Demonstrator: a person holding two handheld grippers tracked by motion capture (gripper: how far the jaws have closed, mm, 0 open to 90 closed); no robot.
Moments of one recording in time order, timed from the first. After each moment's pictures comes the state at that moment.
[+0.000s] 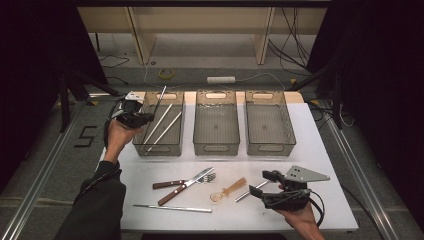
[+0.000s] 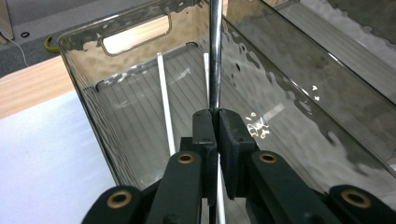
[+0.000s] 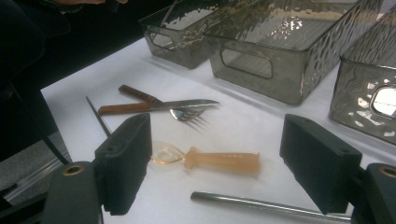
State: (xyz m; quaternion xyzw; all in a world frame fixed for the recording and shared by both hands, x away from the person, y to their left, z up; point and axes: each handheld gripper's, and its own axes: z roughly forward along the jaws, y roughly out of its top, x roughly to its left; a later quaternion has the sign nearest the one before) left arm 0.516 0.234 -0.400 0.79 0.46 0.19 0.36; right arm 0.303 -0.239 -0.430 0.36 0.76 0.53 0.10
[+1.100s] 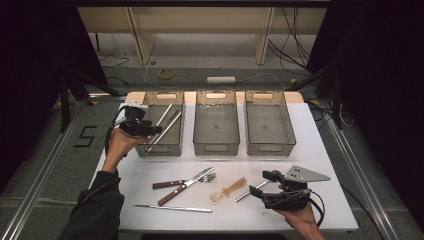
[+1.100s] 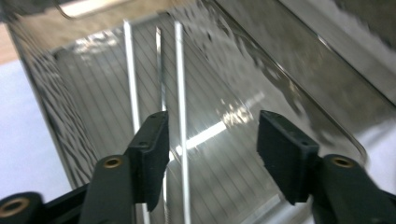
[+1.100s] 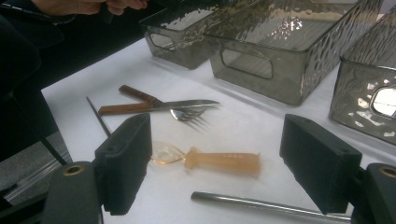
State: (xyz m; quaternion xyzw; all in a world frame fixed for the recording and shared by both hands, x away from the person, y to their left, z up) left arm 0.495 0.222 -0.407 0.81 0.45 0.15 0.35; right arm 0.302 -0.239 -0.430 0.36 0.76 0.53 0.10
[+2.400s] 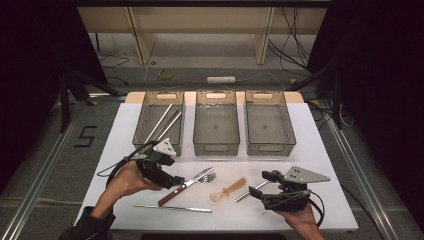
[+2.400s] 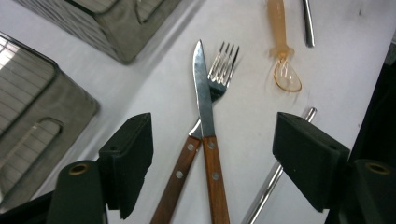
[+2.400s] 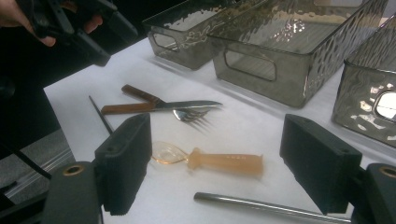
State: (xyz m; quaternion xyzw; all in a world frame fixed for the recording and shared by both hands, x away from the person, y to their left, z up) left arm 0.368 0.144 -0.393 0.92 0.26 0.06 0.30; right arm 0.300 -0.238 -0.428 0.35 0.77 0.53 0.11
